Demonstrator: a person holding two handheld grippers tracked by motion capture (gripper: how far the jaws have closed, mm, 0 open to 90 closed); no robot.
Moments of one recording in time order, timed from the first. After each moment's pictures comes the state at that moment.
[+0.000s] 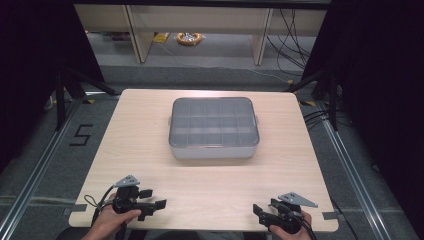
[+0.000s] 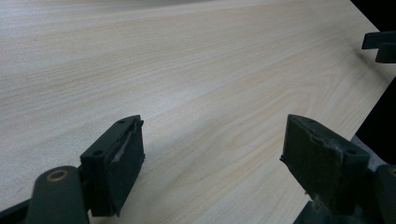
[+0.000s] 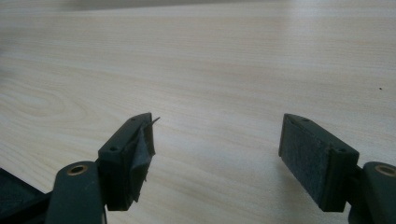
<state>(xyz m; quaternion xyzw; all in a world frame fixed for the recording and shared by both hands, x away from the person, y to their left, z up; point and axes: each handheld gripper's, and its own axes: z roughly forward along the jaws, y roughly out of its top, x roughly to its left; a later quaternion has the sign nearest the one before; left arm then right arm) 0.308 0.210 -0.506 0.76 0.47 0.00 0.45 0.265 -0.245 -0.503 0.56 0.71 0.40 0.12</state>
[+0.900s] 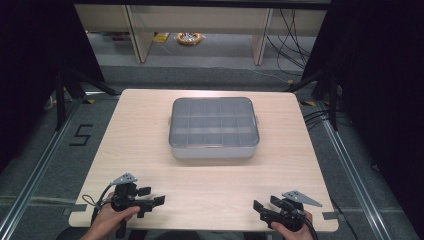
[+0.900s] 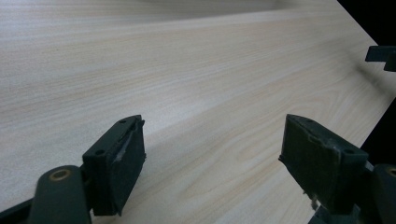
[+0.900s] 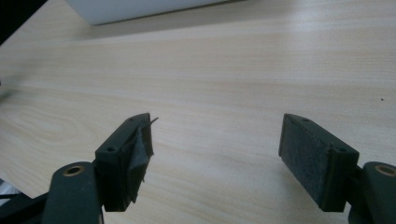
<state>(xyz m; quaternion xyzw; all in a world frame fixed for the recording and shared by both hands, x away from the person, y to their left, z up) 0.313 0.215 -0.504 0.74 0.49 0.01 0.46 0.271 -0.251 -0.503 0.57 0.69 0.44 0.11</state>
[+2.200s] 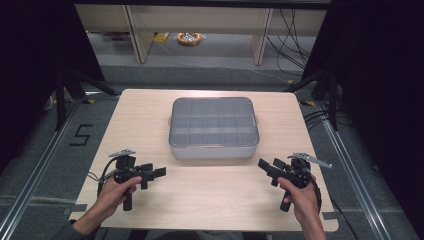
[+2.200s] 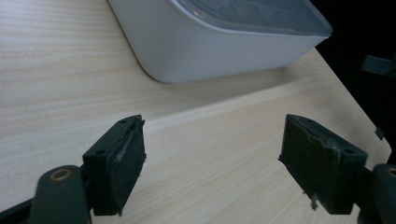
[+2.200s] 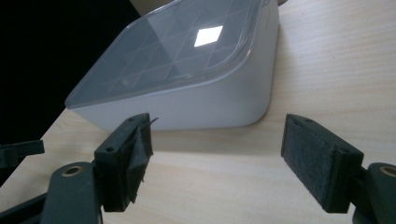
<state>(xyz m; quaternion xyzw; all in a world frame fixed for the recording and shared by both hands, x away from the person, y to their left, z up) 0.377 0.217 -0.480 0.69 0.52 0.00 0.50 0.359 -0.267 -0.452 0.59 0.61 0.52 0.09</state>
